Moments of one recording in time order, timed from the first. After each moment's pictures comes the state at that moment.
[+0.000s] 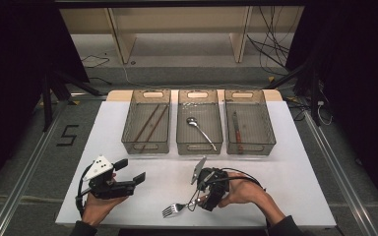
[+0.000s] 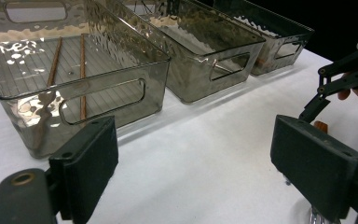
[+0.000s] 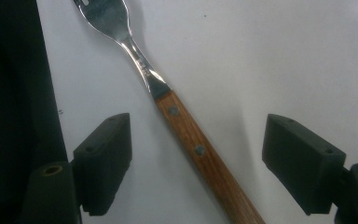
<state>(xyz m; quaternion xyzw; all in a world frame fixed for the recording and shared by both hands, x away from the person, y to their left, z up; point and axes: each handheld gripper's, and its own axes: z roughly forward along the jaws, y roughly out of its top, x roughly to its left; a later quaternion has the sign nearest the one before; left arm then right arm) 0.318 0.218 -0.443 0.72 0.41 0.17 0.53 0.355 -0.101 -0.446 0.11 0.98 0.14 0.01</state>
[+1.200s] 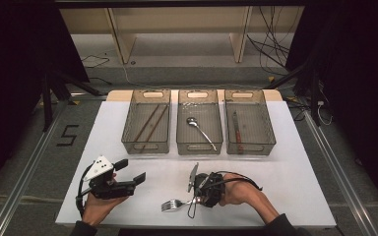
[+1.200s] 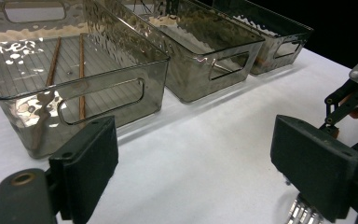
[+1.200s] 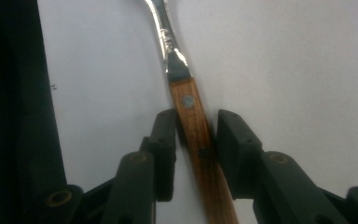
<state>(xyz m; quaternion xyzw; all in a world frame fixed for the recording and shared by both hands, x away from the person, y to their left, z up) 0.317 0.217 -0.443 0.73 0.41 0.17 0.53 0.350 -0.088 -0.457 0.06 0.99 0.09 0.01</state>
